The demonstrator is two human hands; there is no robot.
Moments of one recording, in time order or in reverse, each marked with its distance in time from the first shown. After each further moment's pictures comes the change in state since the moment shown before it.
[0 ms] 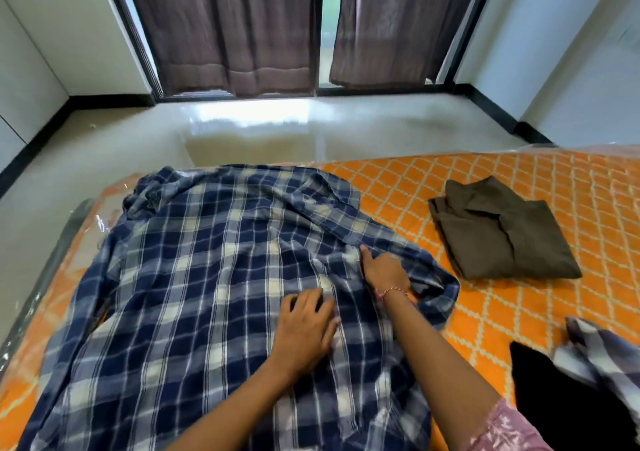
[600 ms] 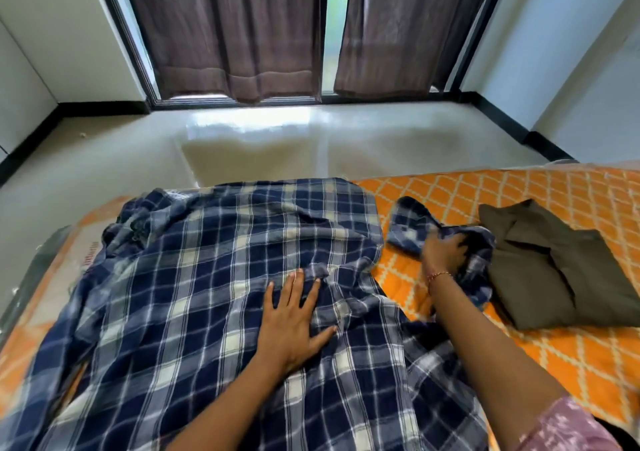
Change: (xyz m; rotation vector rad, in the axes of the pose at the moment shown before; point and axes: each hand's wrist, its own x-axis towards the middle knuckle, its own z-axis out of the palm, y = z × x) left_hand 0.077 -0.103 0.035 0.177 -0.206 -0.175; right_hand 0.131 -0.018 -0.032 0.465 0.408 0.250
